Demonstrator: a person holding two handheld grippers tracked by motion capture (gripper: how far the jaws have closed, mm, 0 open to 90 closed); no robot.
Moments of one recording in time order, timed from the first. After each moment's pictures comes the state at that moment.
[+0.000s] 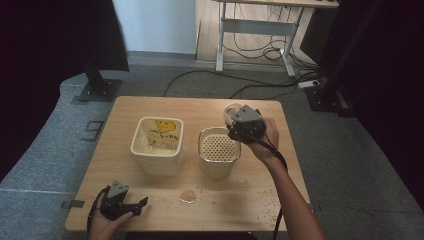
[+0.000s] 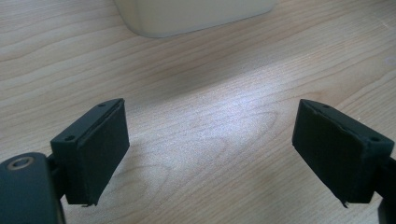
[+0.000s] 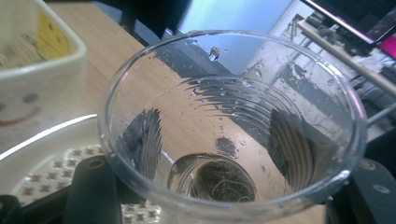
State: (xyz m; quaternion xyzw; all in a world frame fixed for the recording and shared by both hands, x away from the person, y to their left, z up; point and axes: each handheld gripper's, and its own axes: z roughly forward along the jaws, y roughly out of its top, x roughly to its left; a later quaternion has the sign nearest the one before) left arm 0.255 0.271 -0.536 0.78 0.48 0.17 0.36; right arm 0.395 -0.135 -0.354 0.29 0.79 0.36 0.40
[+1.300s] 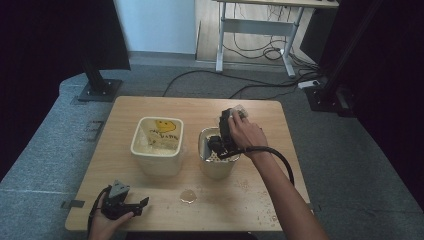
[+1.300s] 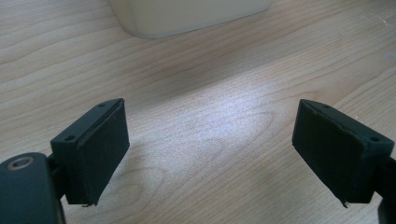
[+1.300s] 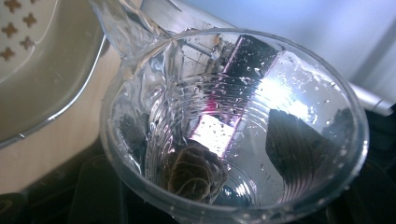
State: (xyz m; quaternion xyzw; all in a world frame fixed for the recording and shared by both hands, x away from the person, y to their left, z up) left arm 0.256 0.268 -0.535 0.79 0.48 0.17 0.35; right arm 0.394 -0.068 -0.411 -0.16 0.74 -0.15 0.63
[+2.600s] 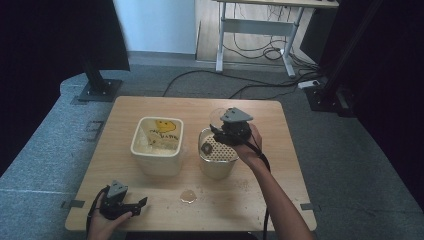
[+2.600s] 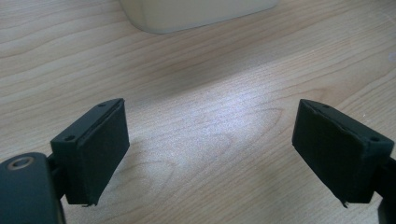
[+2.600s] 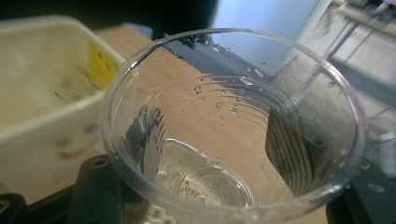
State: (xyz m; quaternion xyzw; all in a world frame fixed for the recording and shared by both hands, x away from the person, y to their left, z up) left arm 0.256 0.272 -0.536 0.78 0.48 0.17 0.35; right arm 0.401 -0.106 -0.373 0.33 0.78 0.44 0.30
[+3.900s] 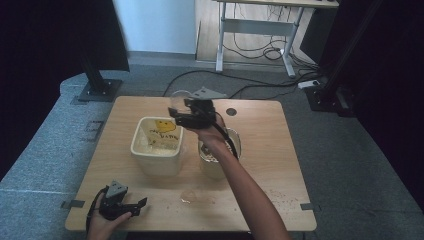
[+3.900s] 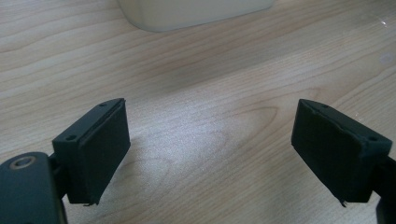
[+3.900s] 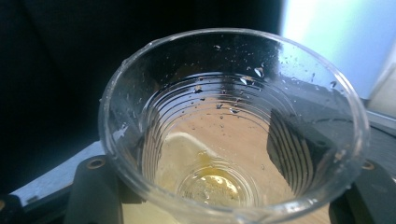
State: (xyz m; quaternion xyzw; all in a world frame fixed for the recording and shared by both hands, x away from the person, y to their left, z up) left arm 0.255 0.274 -0.536 0.78 0.49 0.16 0.35; right arm 0.414 -0.006 -0.324 0.32 0.74 0.57 0.17
